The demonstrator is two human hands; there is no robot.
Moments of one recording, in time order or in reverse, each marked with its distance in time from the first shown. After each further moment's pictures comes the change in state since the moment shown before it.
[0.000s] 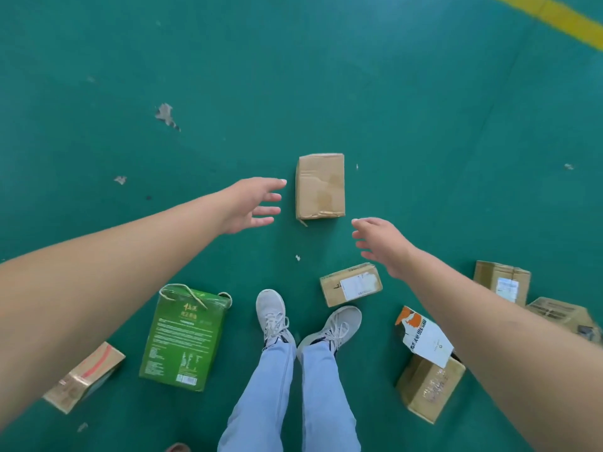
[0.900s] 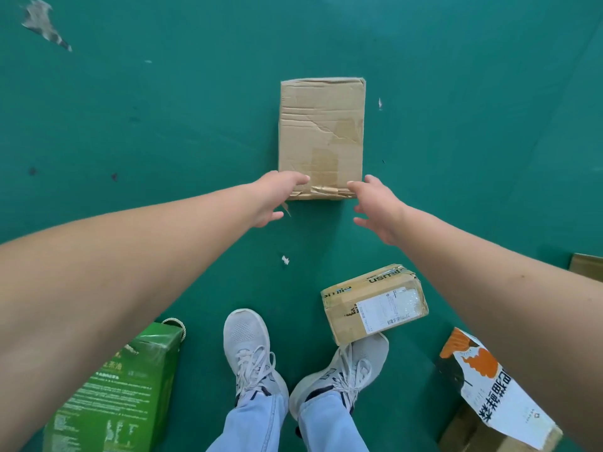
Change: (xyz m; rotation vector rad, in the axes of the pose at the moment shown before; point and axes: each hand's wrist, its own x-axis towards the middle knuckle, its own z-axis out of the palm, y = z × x) left_hand 0.370 -0.133 0.078 0.132 0.068 -0.129; right_hand 0.363 0.105 0.052 0.075 0.010 0.072
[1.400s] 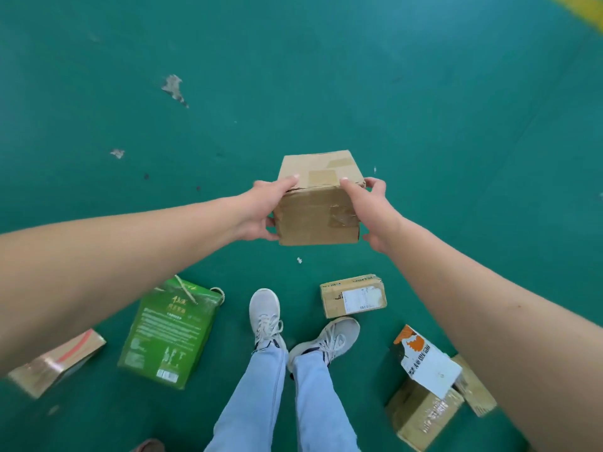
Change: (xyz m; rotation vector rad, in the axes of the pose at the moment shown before) left_hand -0.297 0.056 -0.101 -0.272 -0.041 0.028; right_hand -0.287 -0.140 0.002 -0.023 0.052 -0.118
